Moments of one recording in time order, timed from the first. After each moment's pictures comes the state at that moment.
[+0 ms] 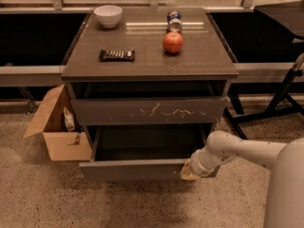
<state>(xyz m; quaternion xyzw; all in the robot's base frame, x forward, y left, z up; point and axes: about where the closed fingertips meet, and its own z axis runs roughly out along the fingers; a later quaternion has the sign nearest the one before) 0.540 -0.156 0.408 -0.69 0.68 0.14 0.17</state>
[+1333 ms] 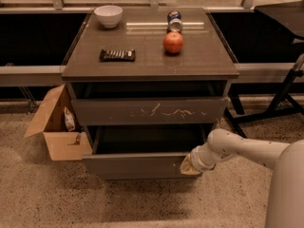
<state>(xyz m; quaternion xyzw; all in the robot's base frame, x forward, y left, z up) 0.564 -0.160 0.414 -0.69 0.68 0.12 0.20</state>
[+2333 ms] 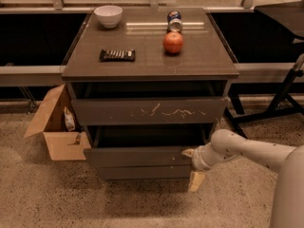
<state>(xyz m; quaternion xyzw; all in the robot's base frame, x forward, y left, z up) 0.567 -0.162 0.415 -0.69 0.68 0.12 0.22</state>
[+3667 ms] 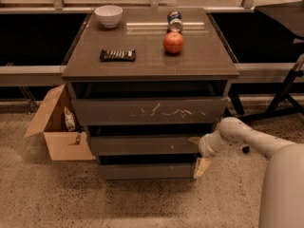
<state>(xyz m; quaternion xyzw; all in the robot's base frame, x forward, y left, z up) 0.627 -0.198 0.418 -0.68 0.68 0.13 0.24</state>
